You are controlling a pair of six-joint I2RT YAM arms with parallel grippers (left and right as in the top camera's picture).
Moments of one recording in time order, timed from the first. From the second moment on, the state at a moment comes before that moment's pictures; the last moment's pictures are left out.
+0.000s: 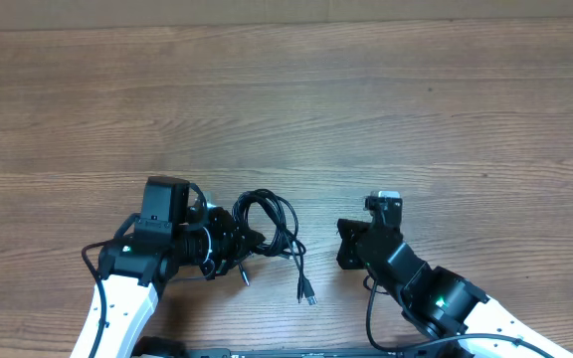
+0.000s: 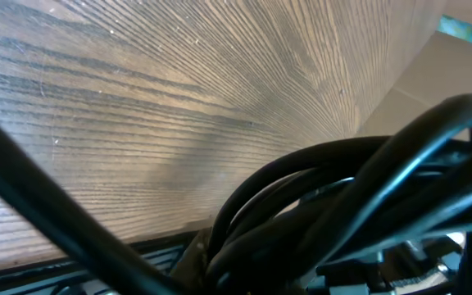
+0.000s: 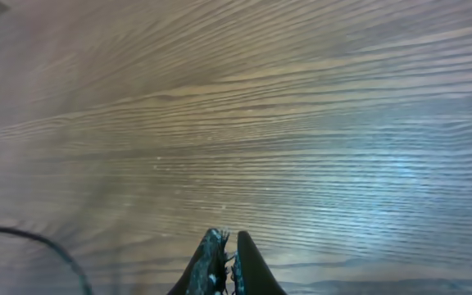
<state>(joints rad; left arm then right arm) -0.18 1.04 0.69 -0.73 0.73 -1.08 0.84 0.96 0.48 -0.21 0.23 0.82</state>
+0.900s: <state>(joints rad) -0.18 1.04 0.69 -0.73 0.58 -0.61 0.84 0.74 0.49 -0.18 -0.40 0.74</state>
